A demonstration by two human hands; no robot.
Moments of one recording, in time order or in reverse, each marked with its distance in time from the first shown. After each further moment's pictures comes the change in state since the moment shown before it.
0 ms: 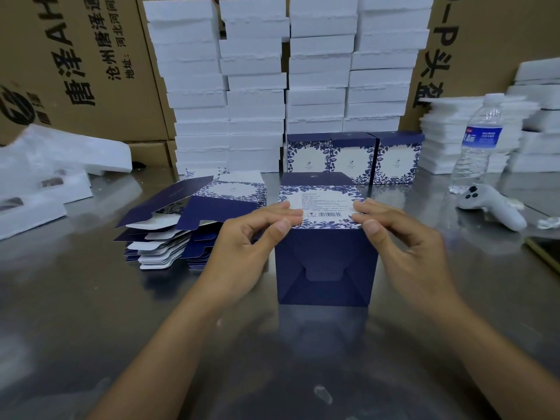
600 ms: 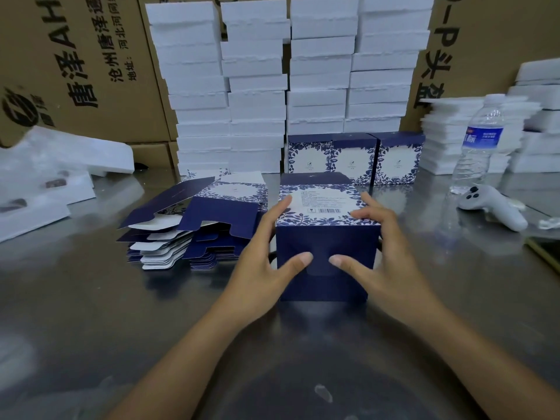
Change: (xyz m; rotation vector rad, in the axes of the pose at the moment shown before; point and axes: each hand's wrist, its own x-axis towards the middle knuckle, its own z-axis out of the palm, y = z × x) left_hand -0.014 -0.021 0.015 0.083 -0.047 -0.091; right_hand -0.011 0.011 0.007 -0.125 -0.185 0.050
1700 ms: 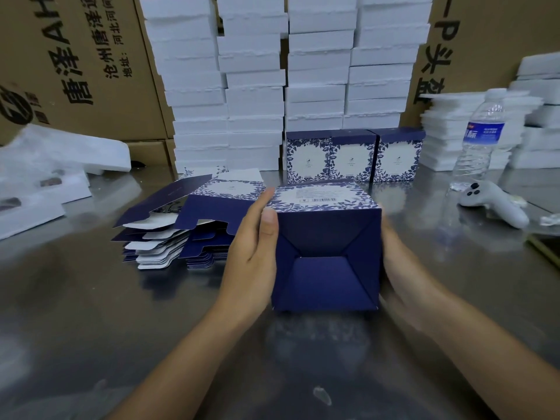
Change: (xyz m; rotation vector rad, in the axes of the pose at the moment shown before) left_hand -0.003 0.025 0.006 -0.080 0.262 -0.114; right_hand 0.008 -0.014 0.004 0.663 -0.046 0.768
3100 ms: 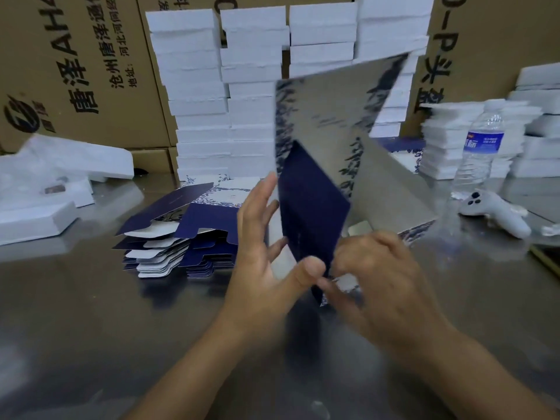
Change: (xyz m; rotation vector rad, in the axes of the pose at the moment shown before) left_hand -0.007 0.015 0.006 -0.073 -0.132 0.364; right_hand -0.025 -0.010 0.014 -1.106 0.111 -1.592
